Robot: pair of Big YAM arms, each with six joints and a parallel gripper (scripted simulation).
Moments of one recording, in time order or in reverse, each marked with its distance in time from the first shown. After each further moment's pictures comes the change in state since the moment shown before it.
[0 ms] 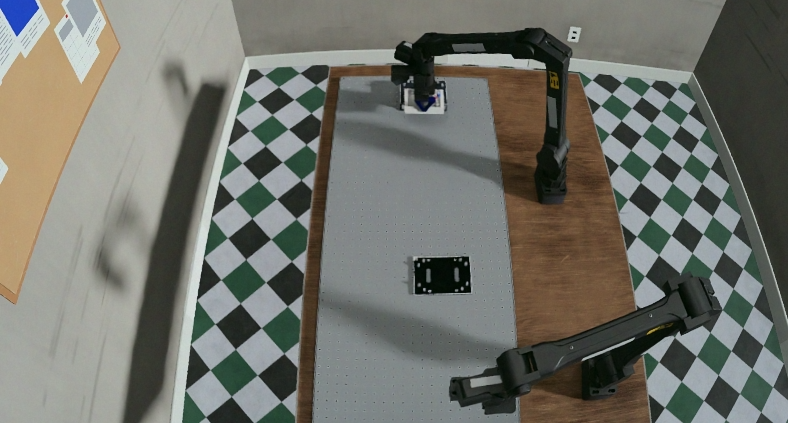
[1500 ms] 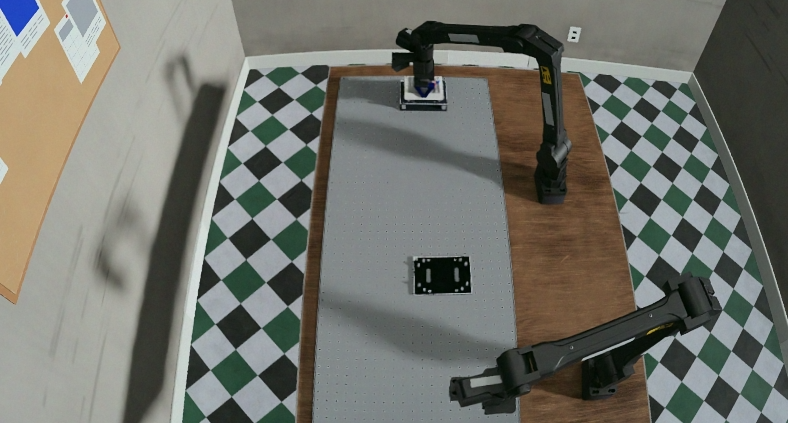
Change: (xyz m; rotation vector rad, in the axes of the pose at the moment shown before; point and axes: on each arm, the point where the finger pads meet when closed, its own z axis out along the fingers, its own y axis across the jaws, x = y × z) left arm 0.000 0.000 0.000 0.000 0.000 0.000; right arm 0.000 -0.065 0.000 -0.001 0.001 0.000
